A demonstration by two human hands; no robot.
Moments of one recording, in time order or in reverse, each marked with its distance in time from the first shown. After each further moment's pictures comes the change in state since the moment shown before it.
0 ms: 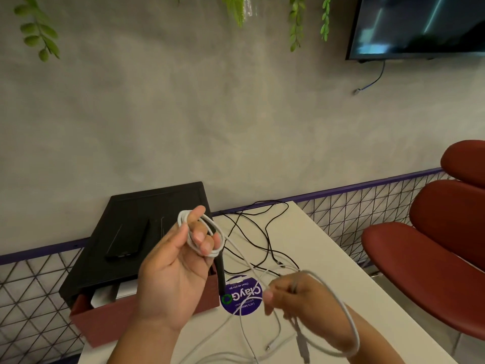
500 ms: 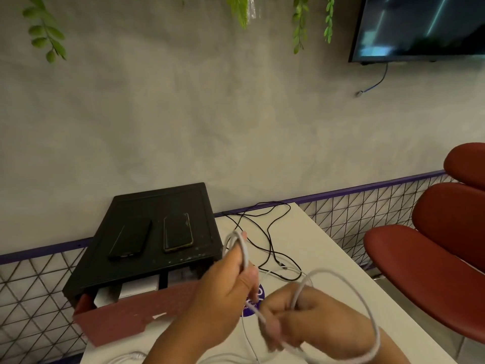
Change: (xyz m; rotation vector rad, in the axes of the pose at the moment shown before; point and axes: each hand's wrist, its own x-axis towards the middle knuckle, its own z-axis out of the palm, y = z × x) left_hand -0.016 -0.035 0.002 1.171 -0.240 0.029; right_hand -0.016 -0.043 -0.001 0.176 -0.442 -0.096
